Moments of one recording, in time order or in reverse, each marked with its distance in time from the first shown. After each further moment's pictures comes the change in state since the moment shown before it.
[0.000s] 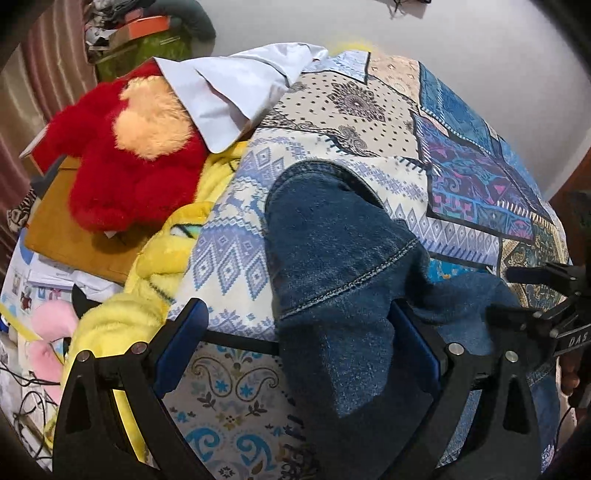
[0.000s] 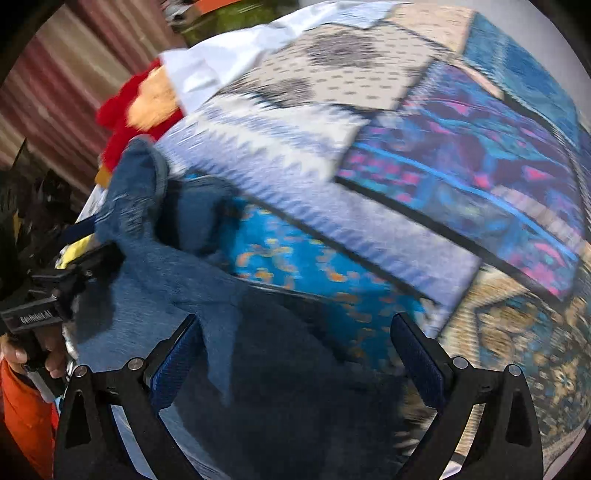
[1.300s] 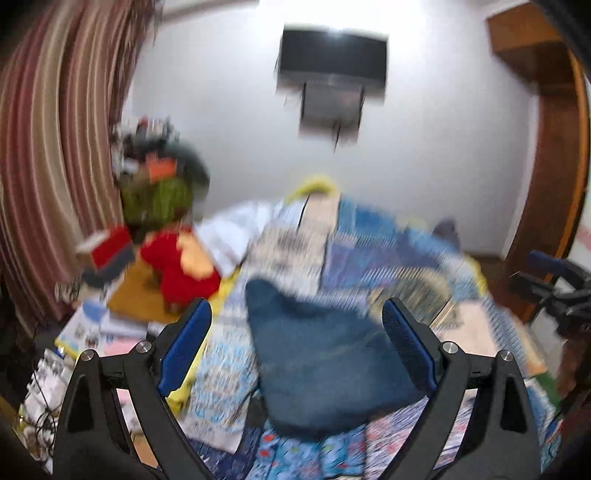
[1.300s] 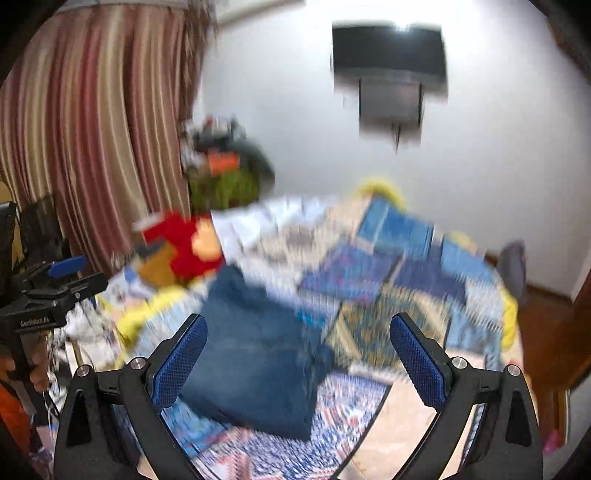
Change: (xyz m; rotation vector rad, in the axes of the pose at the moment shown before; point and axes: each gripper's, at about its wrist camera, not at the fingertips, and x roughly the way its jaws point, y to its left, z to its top) left arm -0.338 -0.087 -0.133 0.116 -0.586 -0.052; right arm -0.339 0.101 -0.224 -0.047 -0.768 -0.172
